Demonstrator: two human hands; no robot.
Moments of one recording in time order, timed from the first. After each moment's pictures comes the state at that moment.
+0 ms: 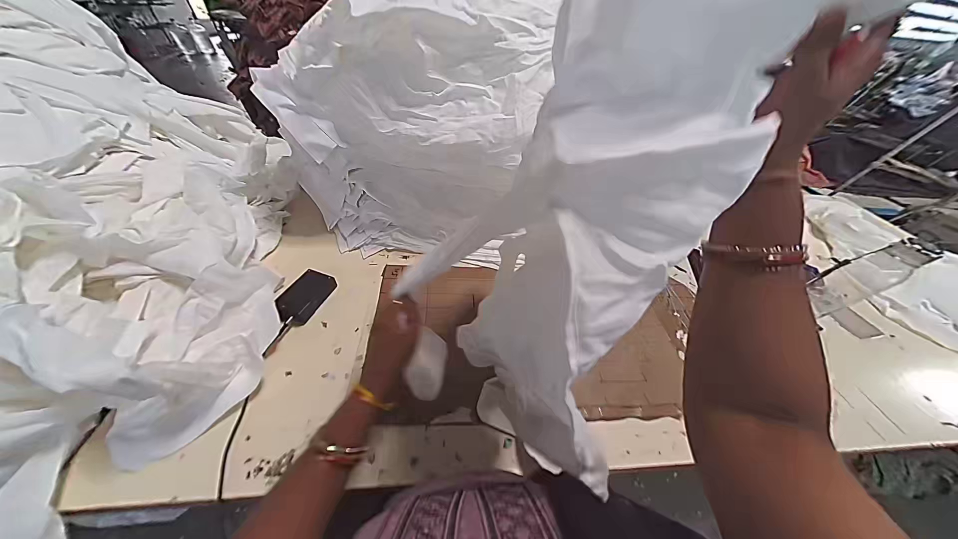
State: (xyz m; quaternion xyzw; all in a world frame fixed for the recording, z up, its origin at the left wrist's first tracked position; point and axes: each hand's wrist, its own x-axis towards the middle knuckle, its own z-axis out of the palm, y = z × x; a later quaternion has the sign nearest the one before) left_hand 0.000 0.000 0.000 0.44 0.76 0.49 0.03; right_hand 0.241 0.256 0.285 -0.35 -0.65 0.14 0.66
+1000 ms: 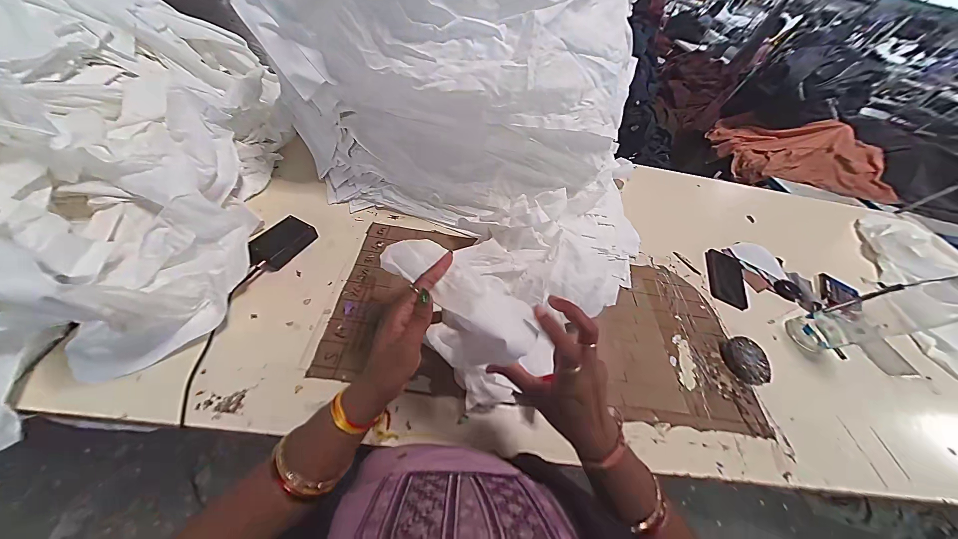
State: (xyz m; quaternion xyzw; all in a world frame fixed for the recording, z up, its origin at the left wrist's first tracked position) left_hand 0.099 0.004 0.031 0.43 0.51 0.70 0.25; right_hand 0.283 0.125 0.027 -0.15 -0.87 0.08 0.47
